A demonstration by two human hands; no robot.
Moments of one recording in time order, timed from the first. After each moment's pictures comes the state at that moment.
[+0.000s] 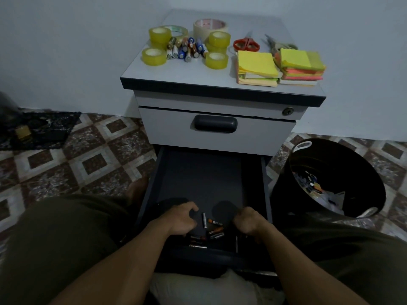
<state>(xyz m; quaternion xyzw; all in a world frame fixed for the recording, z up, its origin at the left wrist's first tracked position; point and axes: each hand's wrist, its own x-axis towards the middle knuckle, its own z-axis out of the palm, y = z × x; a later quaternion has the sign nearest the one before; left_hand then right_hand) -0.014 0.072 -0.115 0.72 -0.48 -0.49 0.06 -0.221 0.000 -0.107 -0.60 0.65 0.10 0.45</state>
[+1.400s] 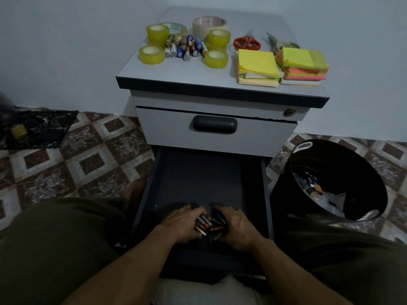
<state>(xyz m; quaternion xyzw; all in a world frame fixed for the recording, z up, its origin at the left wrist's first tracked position) -0.027 0.065 -0.132 0.68 -0.65 -0.33 -0.04 -0.219 0.011 -0.145 -0.83 0.46 0.08 0.32</state>
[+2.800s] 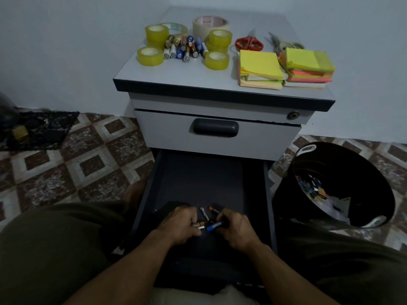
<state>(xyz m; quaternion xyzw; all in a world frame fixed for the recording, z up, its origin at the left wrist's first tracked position) -0.016 0.059 -0.140 0.74 -0.58 -0.34 0.08 -0.211 0.005 -0.144 -0.75 0.52 -0.04 0.42</state>
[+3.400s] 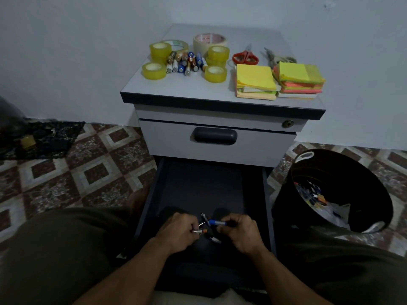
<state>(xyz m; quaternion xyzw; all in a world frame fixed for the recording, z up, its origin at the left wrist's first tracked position) -0.015 0.072 -0.132 0.75 -0.57 -0.32 0.12 -0.216 0.010 -0.128 -0.66 0.57 -0.14 0.47</state>
